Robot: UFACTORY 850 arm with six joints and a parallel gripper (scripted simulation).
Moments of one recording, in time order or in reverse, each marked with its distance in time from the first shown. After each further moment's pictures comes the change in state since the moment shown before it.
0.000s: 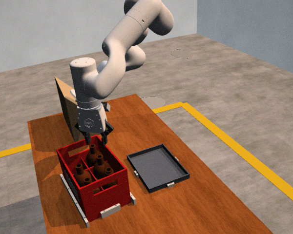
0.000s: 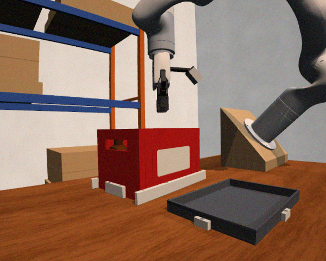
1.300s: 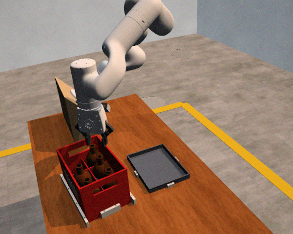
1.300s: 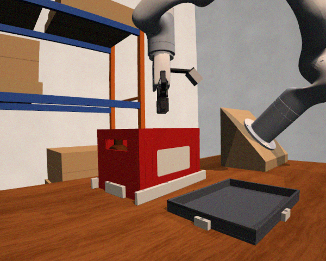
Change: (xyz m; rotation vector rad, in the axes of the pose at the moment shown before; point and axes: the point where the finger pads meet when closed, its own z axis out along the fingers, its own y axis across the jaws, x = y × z) arm 0.000 0.000 0.004 0.000 0.000 0.000
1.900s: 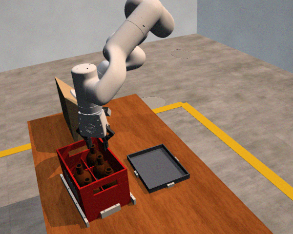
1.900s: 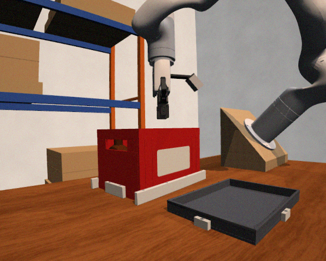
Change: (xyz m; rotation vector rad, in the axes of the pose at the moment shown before) arm 0.000 0.000 0.018 0.000 0.000 0.000
